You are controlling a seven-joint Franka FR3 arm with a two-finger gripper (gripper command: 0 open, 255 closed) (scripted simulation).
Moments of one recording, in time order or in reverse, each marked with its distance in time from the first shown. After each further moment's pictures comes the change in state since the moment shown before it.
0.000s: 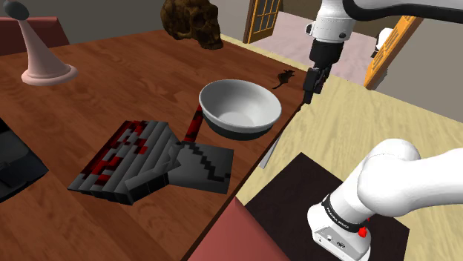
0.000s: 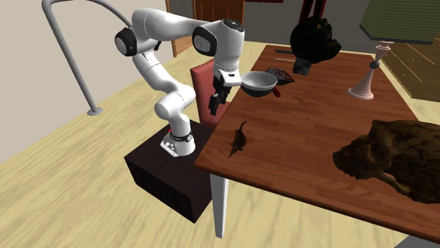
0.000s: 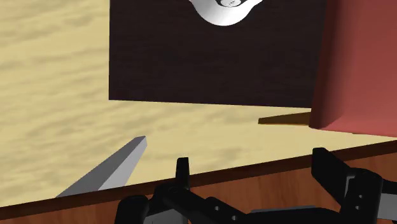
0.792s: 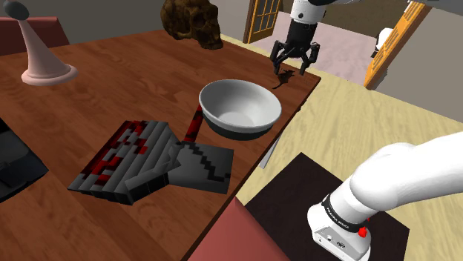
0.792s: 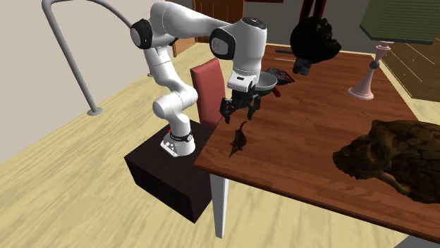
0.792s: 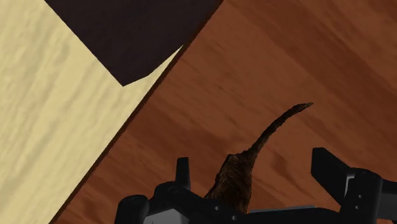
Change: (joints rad) arm -0.206 0.294 0.098 0.225 0.017 0.195 0.621
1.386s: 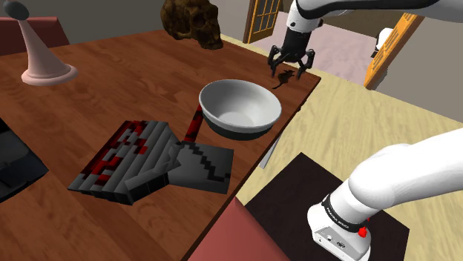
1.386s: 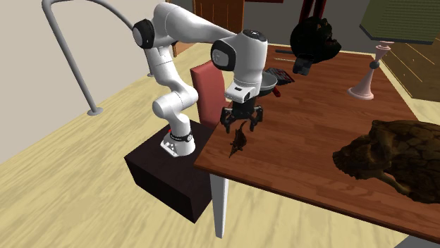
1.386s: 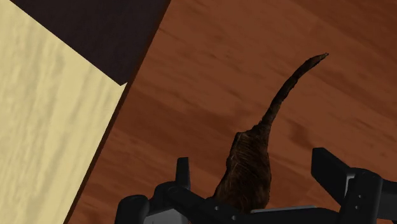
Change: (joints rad) arm -0.047 0.047 0.007 -0.035 -0.016 0.108 0.147
